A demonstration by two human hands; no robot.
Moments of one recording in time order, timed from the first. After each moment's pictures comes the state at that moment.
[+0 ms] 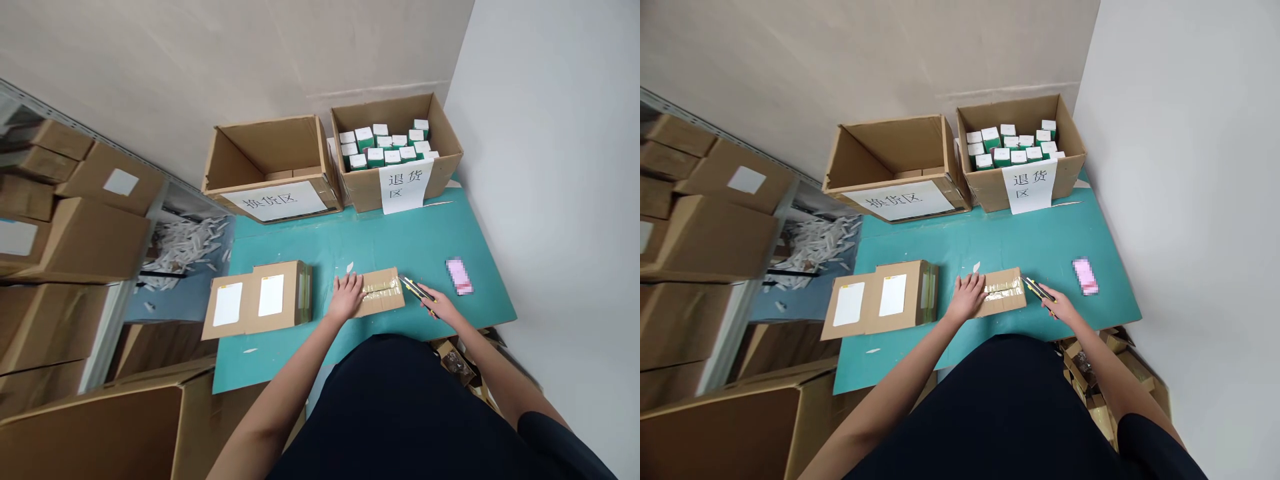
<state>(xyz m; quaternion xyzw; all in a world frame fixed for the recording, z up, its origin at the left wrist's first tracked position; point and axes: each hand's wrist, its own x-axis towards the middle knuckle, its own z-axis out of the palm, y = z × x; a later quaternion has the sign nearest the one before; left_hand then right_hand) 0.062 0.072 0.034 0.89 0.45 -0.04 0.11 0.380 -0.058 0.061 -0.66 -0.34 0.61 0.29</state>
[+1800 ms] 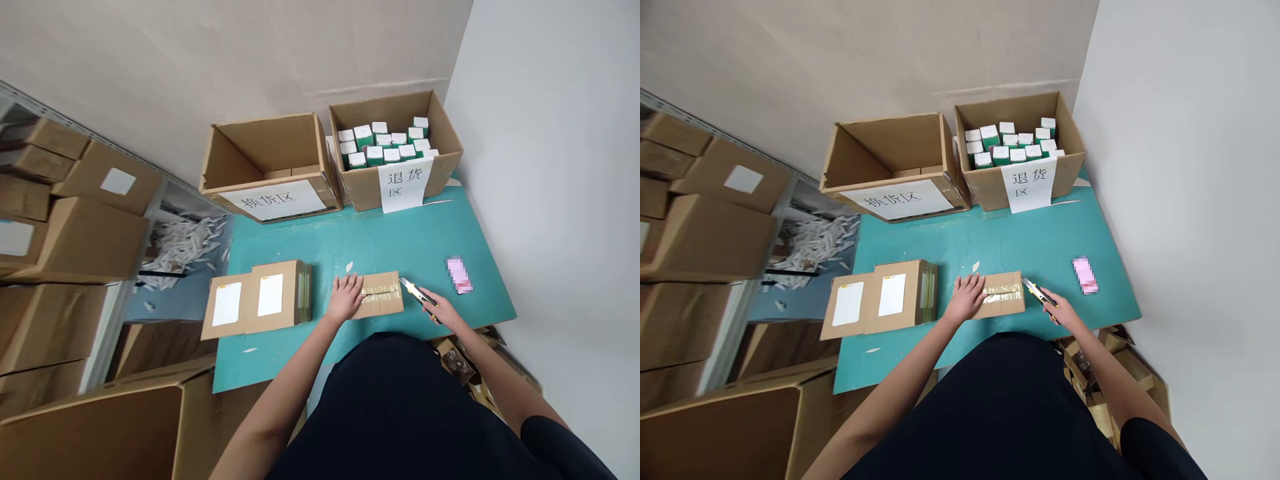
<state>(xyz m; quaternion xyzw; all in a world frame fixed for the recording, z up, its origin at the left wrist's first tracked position) 0.052 0.071 0.024 0.90 0.42 0.01 0.10 0.376 -0.074 0.064 -0.67 -0.31 0.61 0.29</state>
